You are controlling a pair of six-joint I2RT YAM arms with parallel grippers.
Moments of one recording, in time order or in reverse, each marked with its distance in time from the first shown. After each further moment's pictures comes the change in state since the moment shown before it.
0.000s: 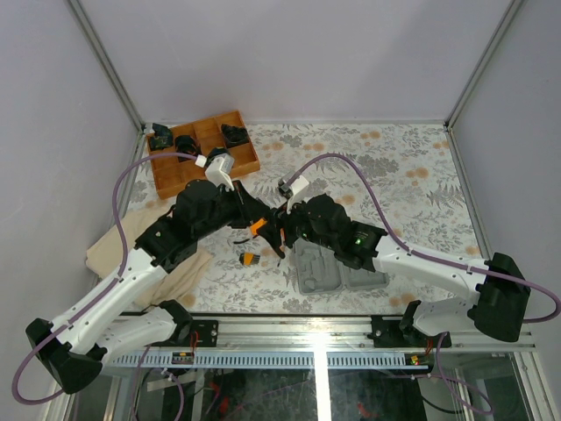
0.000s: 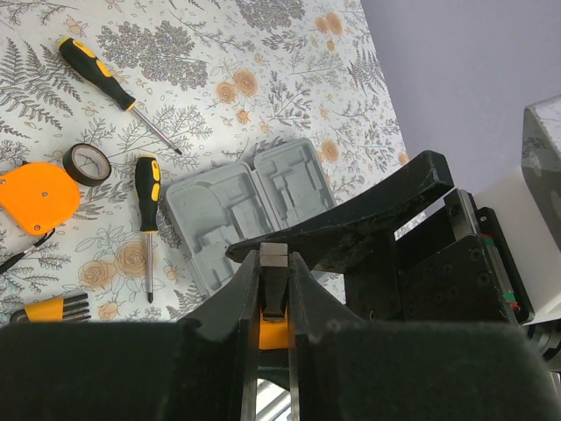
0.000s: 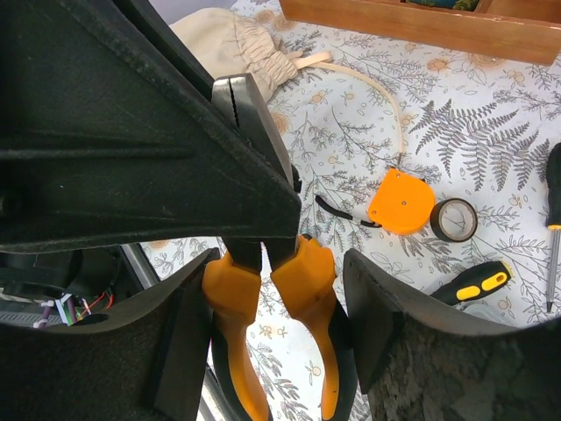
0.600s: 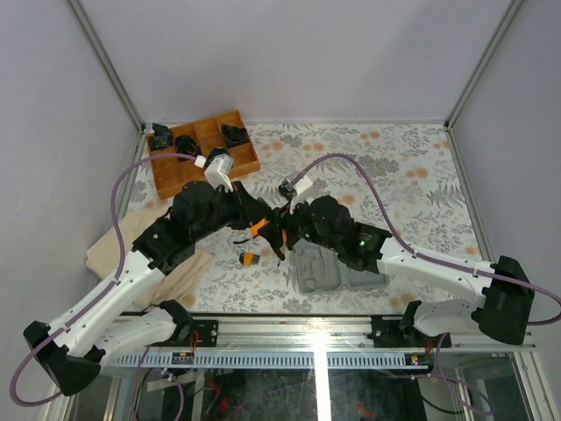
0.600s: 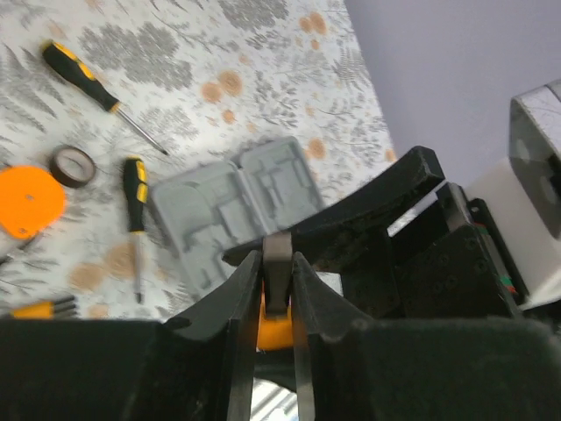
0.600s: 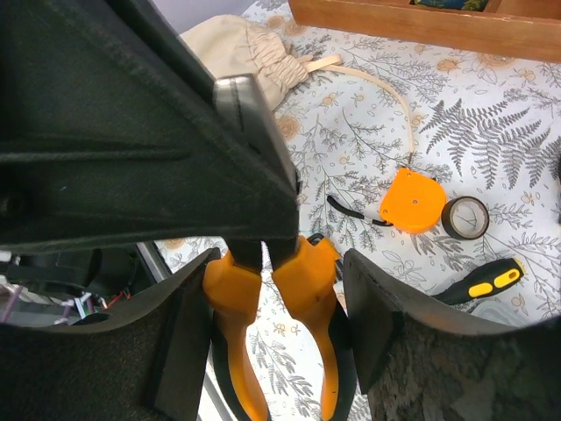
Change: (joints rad) left arm 0.000 -0.017 -0.002 0.006 0.014 0.011; right arm 0.005 -0.024 -0.005 -0.005 -0.003 0.027
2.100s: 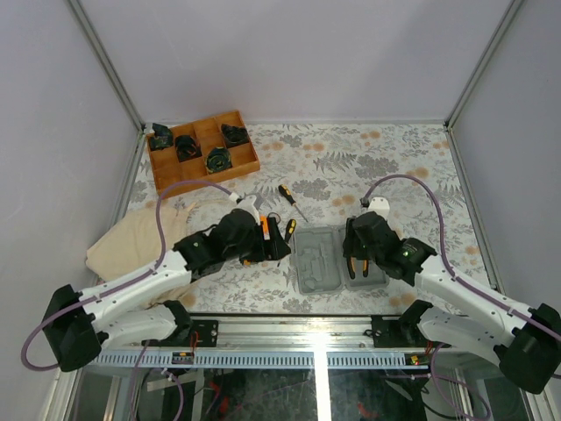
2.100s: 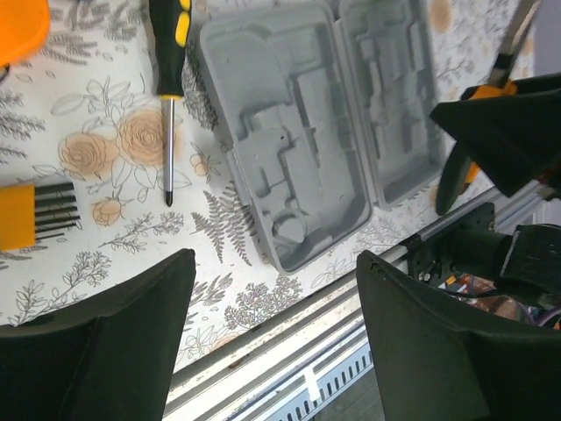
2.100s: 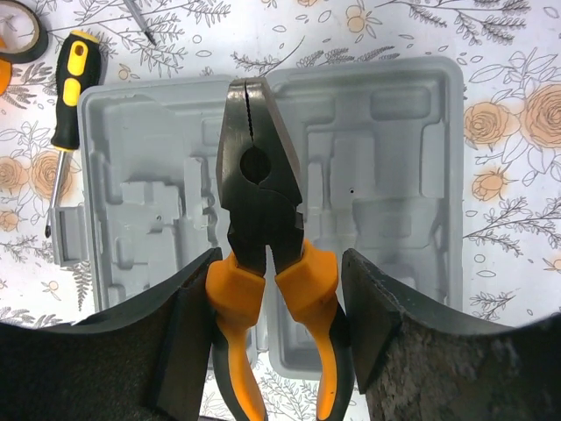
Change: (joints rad) left arm -0.164 0.117 -0.215 0.016 -0.085 -0.106; right arm -0.291 -0.332 -0.304 -0.584 0.327 0.254
